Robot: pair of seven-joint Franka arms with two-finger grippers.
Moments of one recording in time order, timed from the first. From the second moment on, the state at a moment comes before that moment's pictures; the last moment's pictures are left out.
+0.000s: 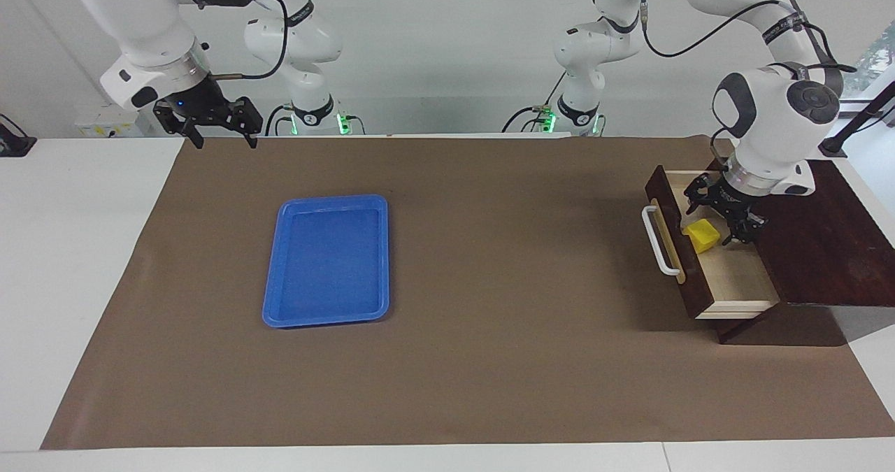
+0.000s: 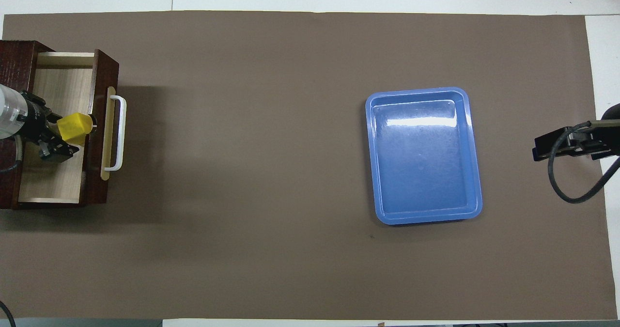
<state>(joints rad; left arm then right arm) 0.18 0.10 -0.12 -1.90 0.10 1.99 -2.01 -0.09 -0.06 0.08 -1.64 0.00 1.45 0.01</state>
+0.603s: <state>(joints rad) 0.18 0.11 -0.12 -1.81 0.10 1.90 -1.98 -0.09 -0.06 0.08 -1.64 0.00 1.45 0.01</state>
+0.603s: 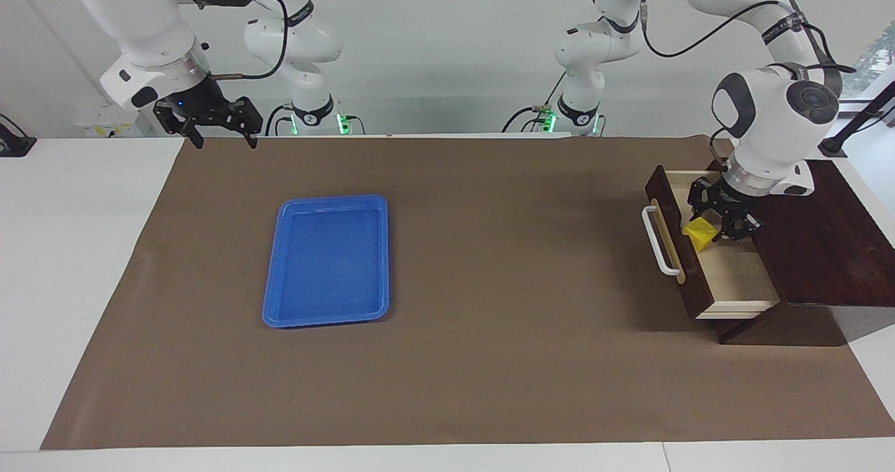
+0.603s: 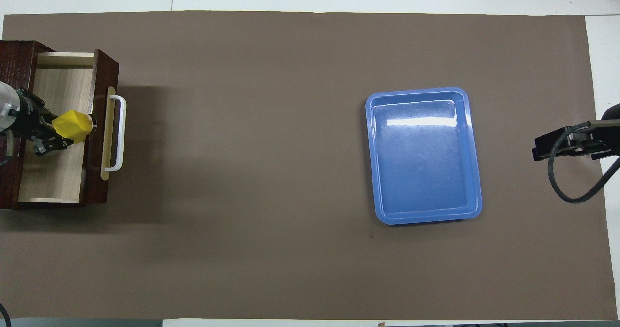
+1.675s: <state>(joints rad) -0.22 0.17 -0.15 -1.50 0.06 1.65 -1.75 -0.10 -0.06 0.08 -1.65 0.05 1.45 0.06</state>
